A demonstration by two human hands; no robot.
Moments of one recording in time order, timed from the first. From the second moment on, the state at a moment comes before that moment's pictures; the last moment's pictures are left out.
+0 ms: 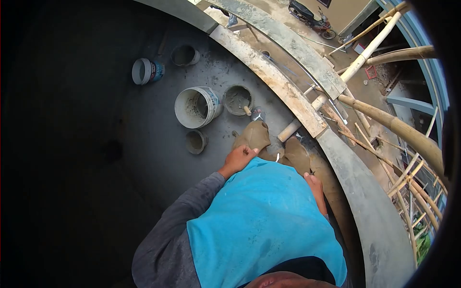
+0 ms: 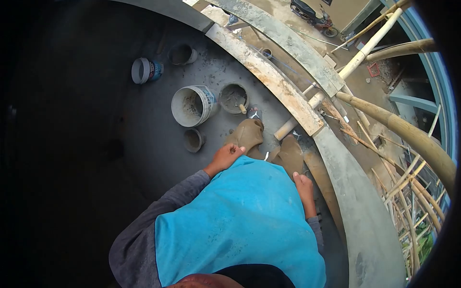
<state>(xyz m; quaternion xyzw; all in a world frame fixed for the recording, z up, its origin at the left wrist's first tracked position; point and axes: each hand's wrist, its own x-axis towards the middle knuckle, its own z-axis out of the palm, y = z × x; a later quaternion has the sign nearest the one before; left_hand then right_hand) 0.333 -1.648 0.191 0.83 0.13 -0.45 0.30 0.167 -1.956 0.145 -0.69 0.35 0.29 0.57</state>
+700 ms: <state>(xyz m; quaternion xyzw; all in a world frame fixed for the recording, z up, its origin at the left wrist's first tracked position) 0.372 -1.475 0.080 0.81 0.14 -0.51 0.24 0.332 -1.765 0.182 -0.78 0.28 0.26 0.50</state>
